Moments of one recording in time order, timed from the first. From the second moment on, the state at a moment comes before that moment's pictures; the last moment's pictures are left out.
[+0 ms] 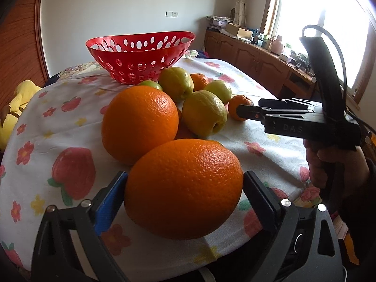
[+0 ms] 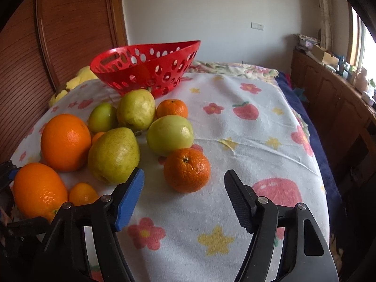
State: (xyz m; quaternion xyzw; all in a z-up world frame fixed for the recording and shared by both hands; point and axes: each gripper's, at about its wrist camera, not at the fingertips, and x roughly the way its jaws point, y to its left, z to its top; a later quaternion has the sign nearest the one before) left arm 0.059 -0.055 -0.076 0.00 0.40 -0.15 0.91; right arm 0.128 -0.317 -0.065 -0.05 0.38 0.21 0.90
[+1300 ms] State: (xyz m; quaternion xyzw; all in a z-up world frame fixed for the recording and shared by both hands) left arm 0.036 -0.043 -0.051 -0.03 0.35 -0.19 0.92; right arm 0.129 -0.324 -0.060 -0.03 0.39 0.23 0.89
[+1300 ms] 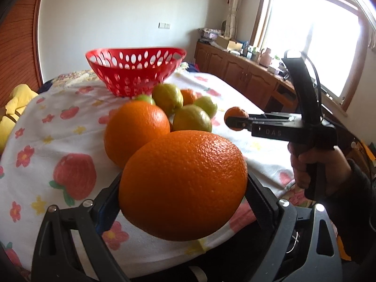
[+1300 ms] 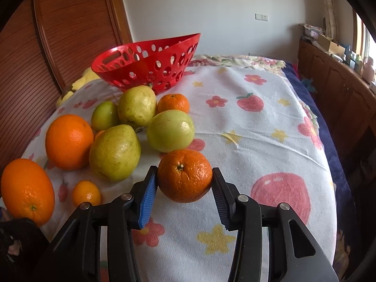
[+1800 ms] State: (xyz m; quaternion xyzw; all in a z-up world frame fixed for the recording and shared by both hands) left arm 0.038 -0.015 0.008 -0.02 0.29 -0.17 0.94; right arm 0.129 -0.304 -0.009 -0.04 0.34 0.26 0.91
